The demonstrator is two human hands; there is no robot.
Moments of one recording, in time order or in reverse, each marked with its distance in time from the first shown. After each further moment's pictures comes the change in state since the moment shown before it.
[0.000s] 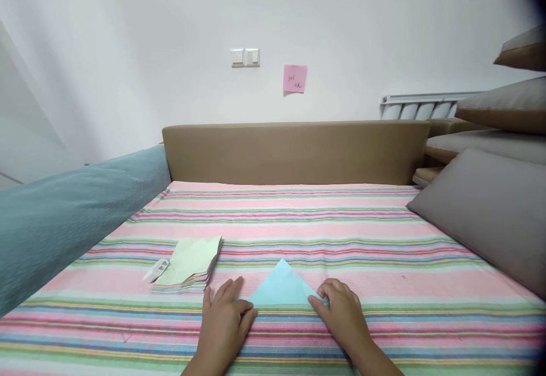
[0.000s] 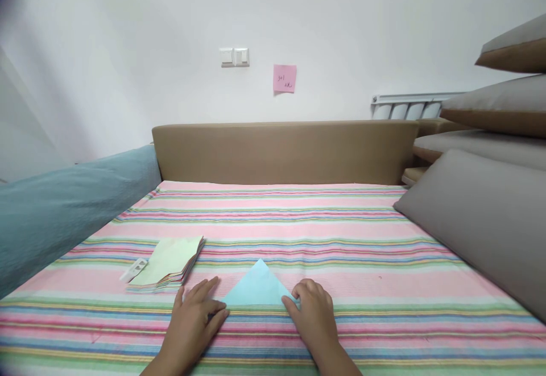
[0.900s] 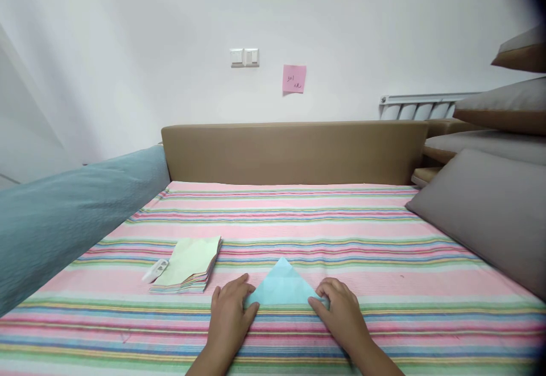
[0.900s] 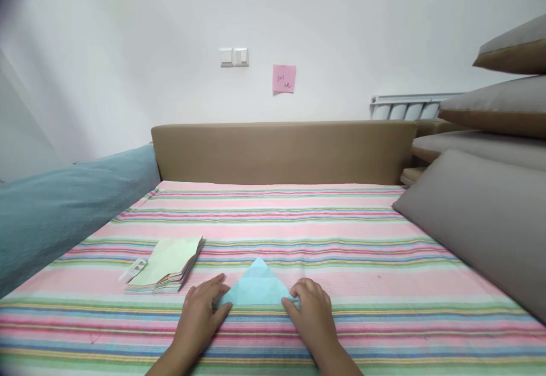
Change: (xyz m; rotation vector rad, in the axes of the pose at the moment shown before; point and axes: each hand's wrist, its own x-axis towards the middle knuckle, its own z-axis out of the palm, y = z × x) left_hand 0.013 -0.003 0.014 -0.228 -0.052 -0.070; right_hand 0.000 -0.001 -0.004 0.083 0.027 -0.036
